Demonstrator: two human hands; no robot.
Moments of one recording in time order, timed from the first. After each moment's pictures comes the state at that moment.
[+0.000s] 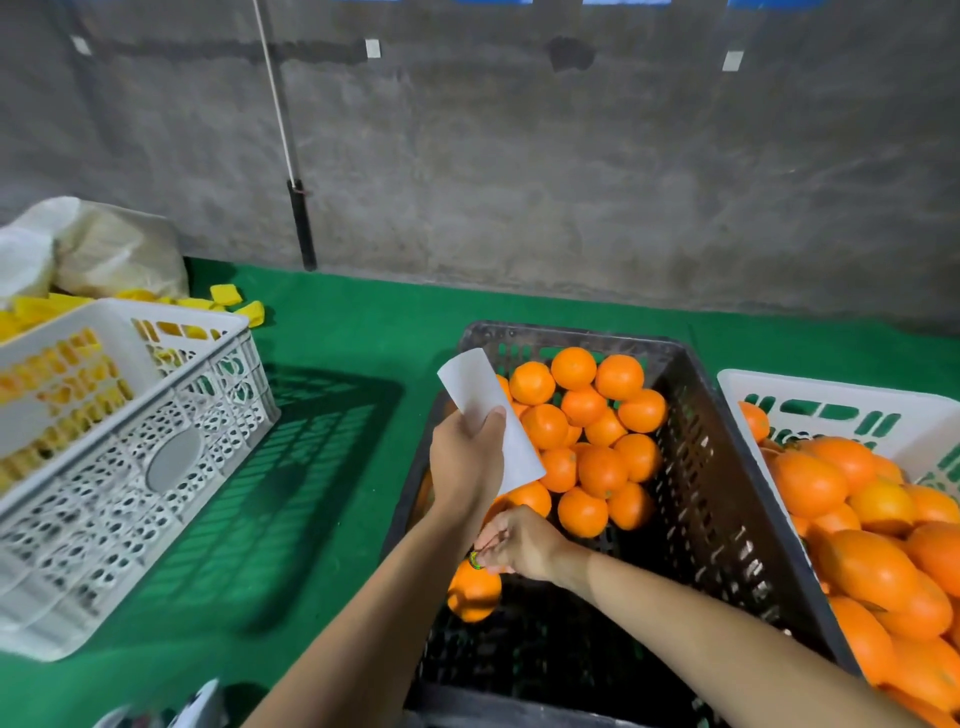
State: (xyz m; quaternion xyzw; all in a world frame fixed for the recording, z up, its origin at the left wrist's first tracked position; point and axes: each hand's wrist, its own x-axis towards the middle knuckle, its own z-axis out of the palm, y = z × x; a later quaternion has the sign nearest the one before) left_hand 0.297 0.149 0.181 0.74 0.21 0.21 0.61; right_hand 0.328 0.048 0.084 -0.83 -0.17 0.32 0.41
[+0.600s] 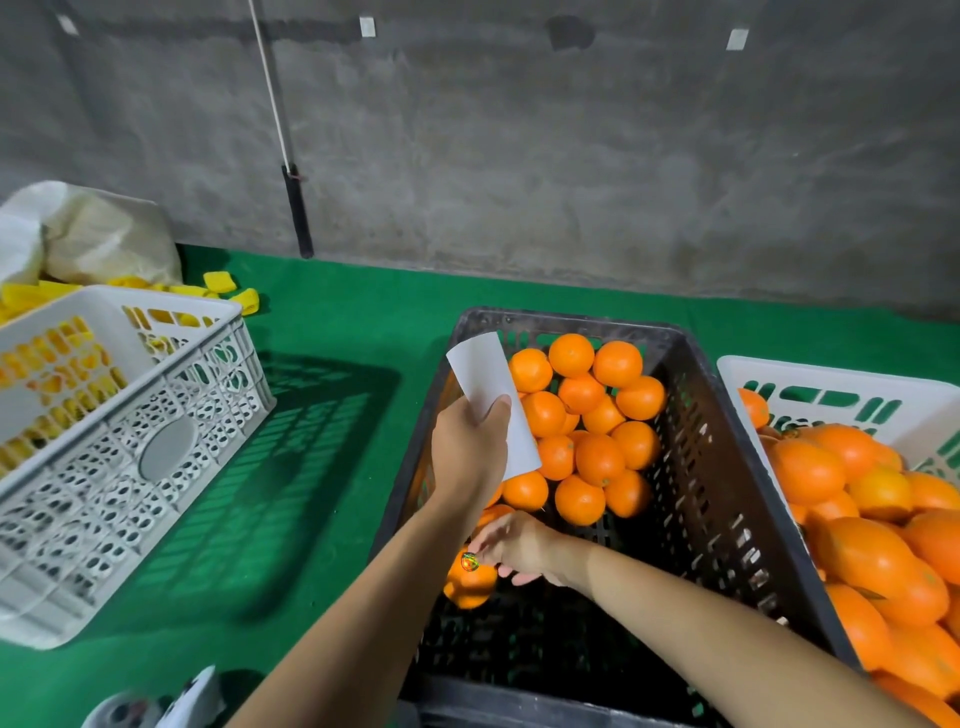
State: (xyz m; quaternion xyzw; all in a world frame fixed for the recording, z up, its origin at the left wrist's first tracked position) left_hand 0.301 0.143 0.182 0.77 0.21 0.20 0.56; right_hand 0.321 0.049 0.082 -0.83 -0.09 0.41 0.36
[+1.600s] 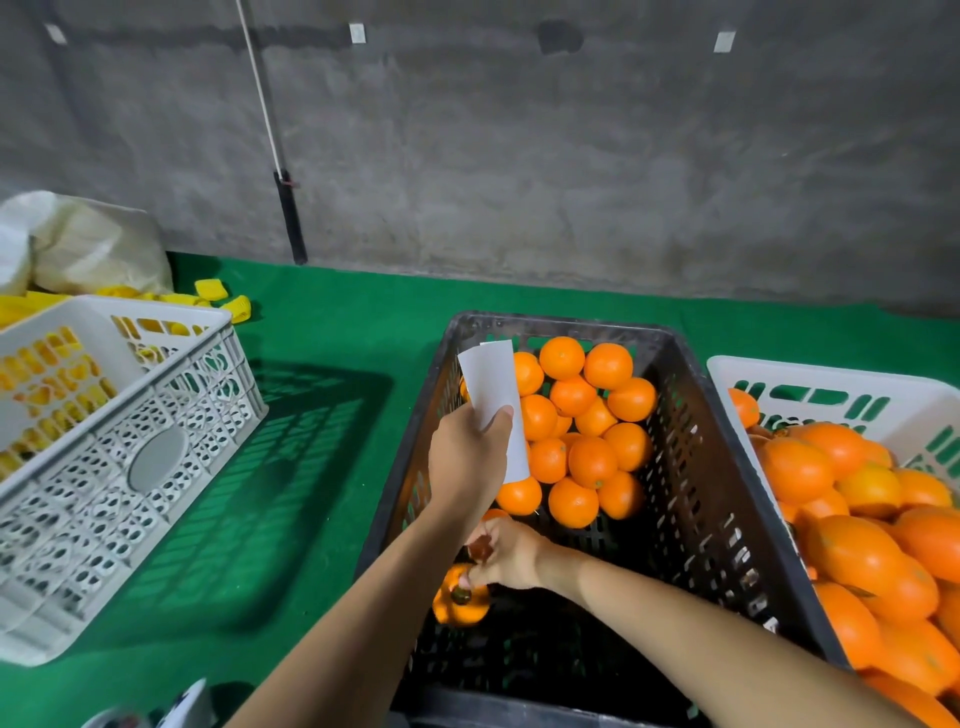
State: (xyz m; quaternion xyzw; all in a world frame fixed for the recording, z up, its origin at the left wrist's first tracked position) left_hand 0.303 0.139 0.178 0.83 0.18 0.18 0.50; right_hand 0.322 0.049 0.073 -0.86 -0.23 0.35 0.30
